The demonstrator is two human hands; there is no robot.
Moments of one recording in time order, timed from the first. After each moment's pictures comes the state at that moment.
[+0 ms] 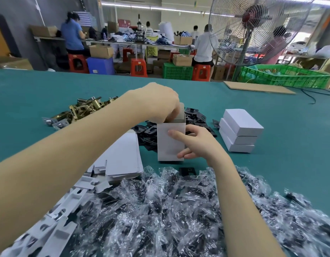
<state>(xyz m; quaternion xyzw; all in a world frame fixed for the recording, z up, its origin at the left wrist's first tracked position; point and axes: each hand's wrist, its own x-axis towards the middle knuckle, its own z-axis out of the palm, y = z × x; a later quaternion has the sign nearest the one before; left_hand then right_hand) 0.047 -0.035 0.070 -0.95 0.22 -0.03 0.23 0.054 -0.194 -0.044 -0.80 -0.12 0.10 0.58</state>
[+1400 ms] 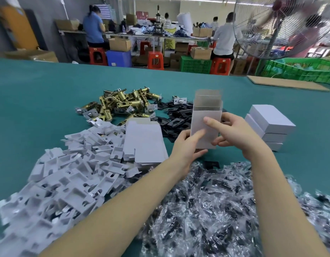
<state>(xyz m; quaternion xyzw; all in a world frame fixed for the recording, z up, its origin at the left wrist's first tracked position) 0.001 -0.069 -0.070 -0.54 -0.13 0.01 -0.83 0.055 -0.203 -0.031 -0.82 -0.11 0.03 0.56</state>
